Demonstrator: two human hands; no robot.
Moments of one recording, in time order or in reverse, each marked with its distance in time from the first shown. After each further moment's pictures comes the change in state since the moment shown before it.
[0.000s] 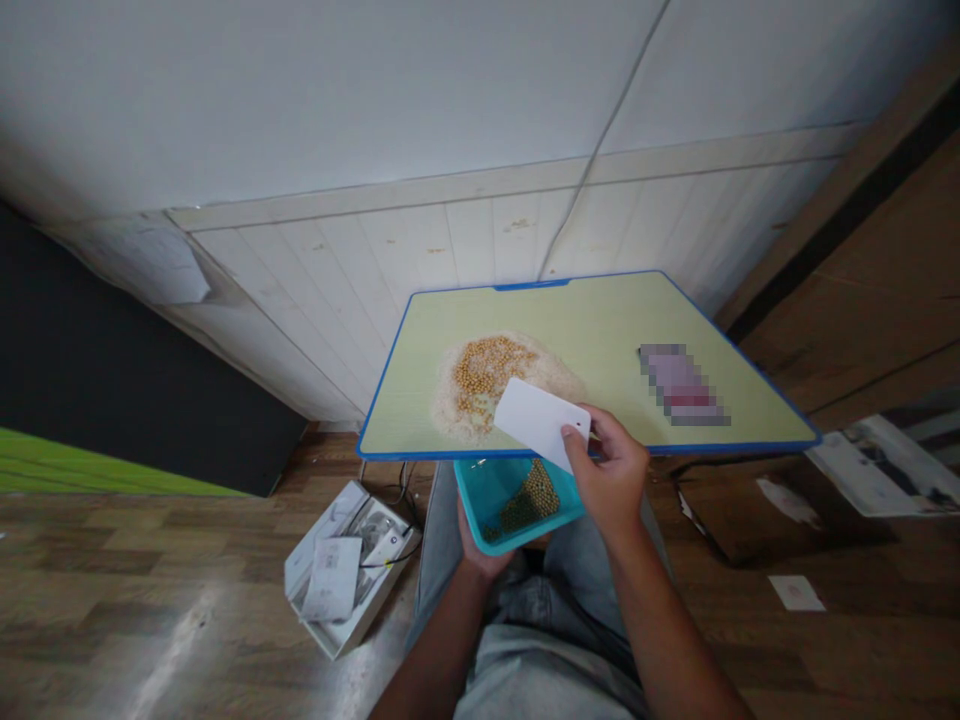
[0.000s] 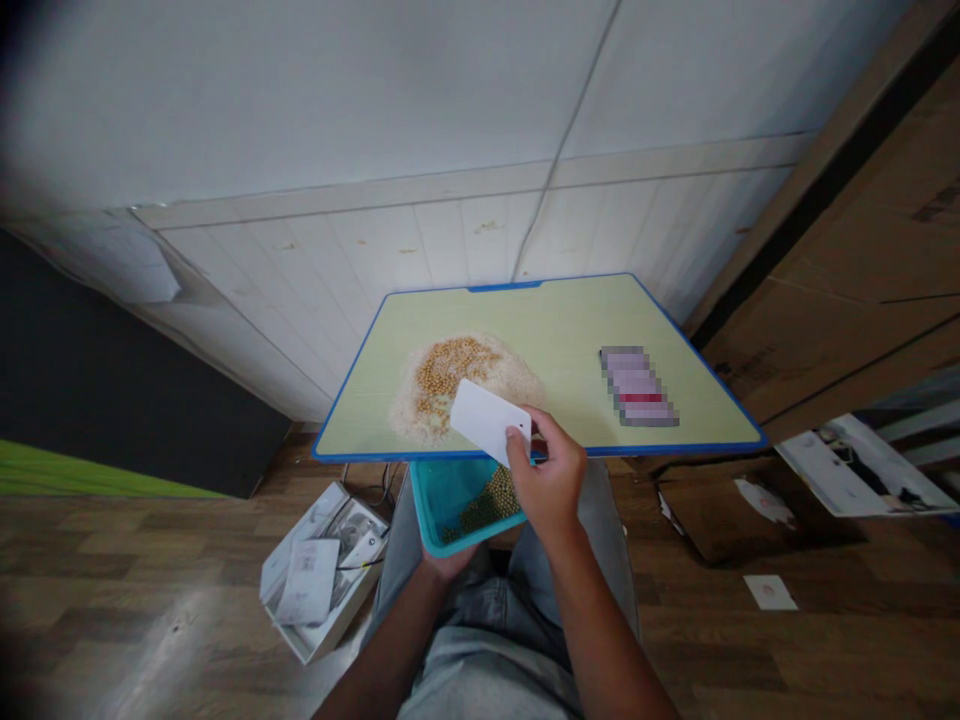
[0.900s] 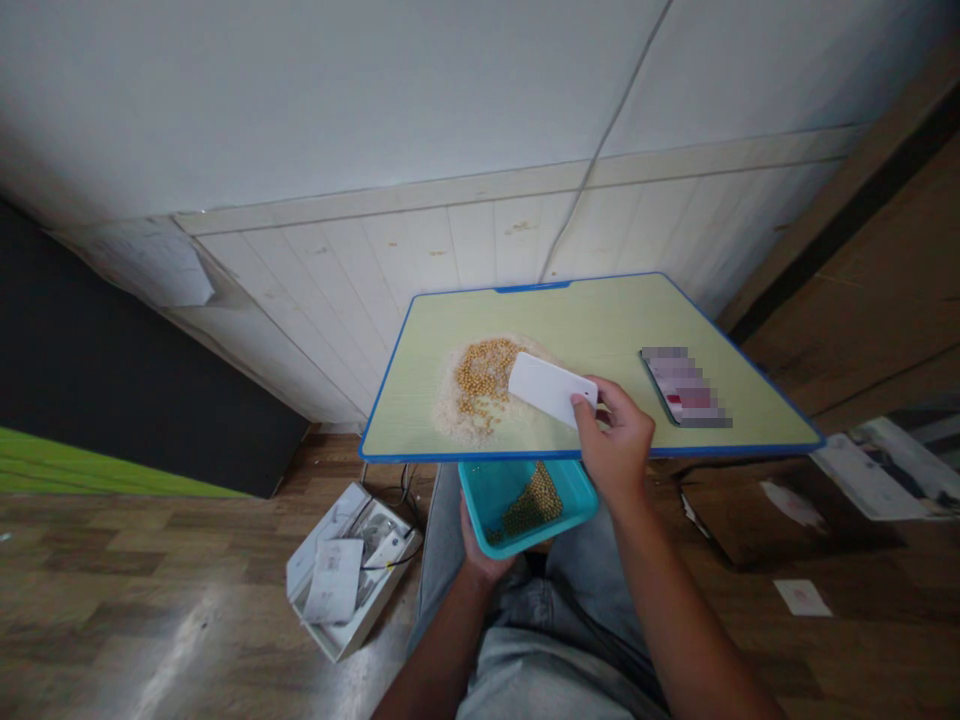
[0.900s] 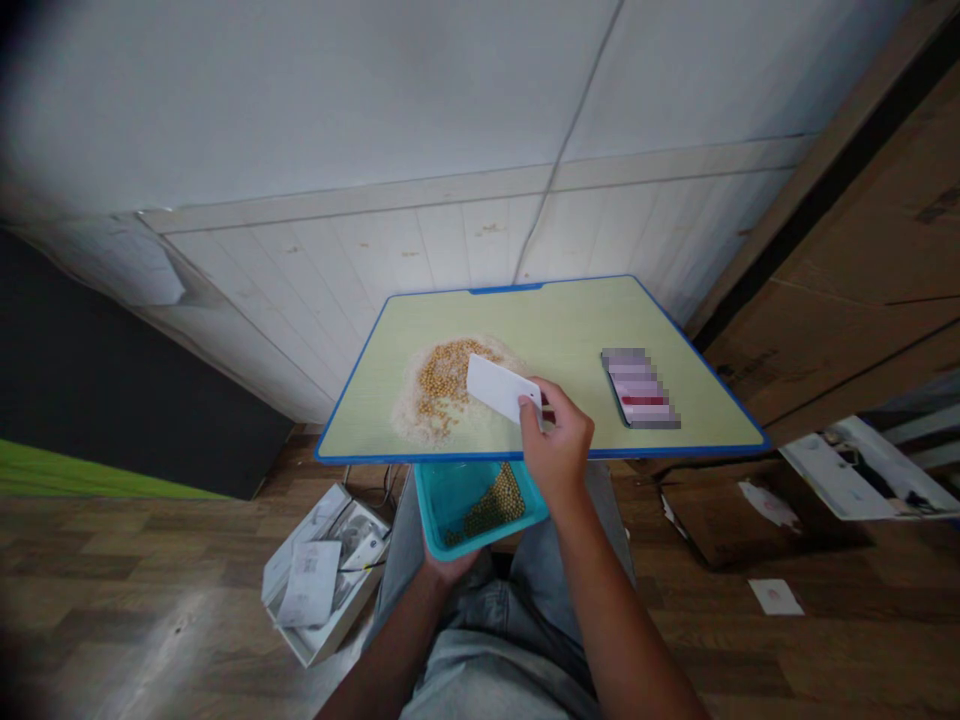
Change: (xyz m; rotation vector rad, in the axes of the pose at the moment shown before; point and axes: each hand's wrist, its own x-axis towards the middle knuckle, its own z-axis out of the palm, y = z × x) left_hand 0.010 -0.008 -0.027 -0.040 0.063 -0.033; right_hand 0.042 0.006 0.008 -0.052 0.063 -0.035
